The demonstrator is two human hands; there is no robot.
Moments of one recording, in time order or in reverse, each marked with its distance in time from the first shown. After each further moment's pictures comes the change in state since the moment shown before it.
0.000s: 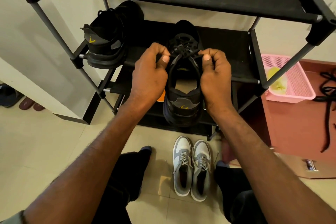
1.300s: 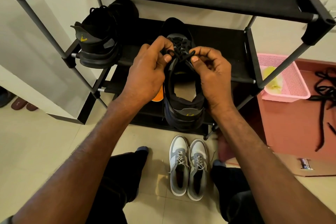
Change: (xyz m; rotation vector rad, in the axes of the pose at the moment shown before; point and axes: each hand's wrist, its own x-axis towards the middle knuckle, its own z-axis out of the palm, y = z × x) left_hand 0.010 0.004 0.000 0.114 -0.141 0.102; right_hand 0.005 -0.003 -0.012 0.147 -0.096 0.033
